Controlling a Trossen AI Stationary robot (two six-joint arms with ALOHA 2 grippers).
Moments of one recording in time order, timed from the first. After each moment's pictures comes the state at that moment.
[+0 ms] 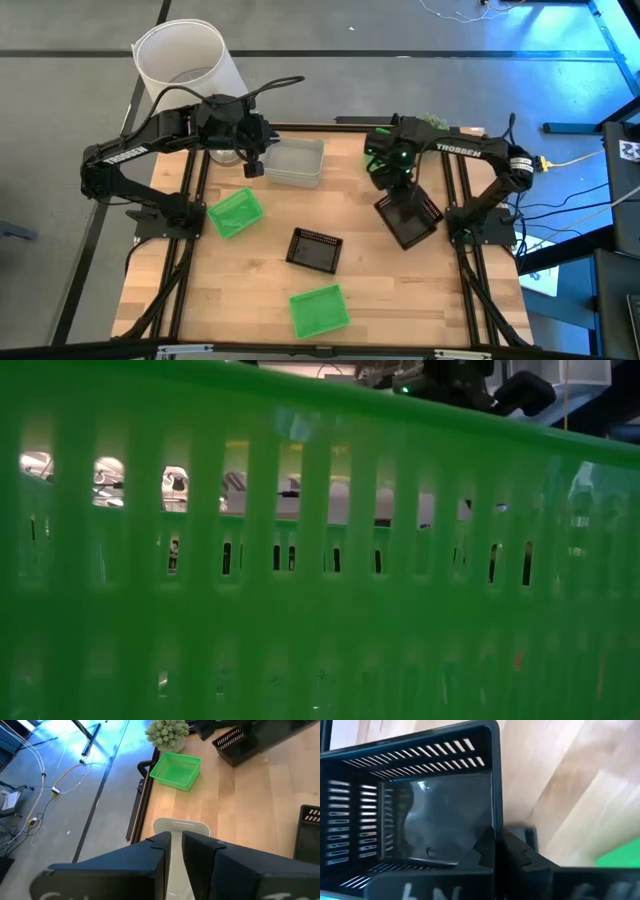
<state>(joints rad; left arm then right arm) 0.25 1.22 1.54 -0.86 -0.22 0.32 -0.35 1.62 1.41 -1.45 -0.32 -0.79</state>
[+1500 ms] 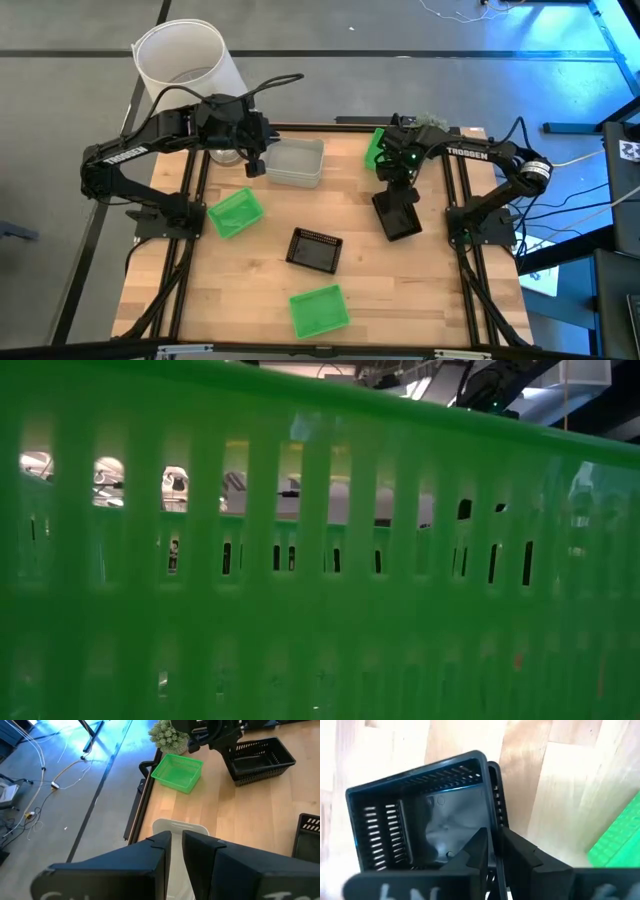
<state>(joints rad) 0.25 1.22 1.54 -0.85 -0.23 0.27 -0.53 1.50 1.02 -0.98 -0.34 -0.67</state>
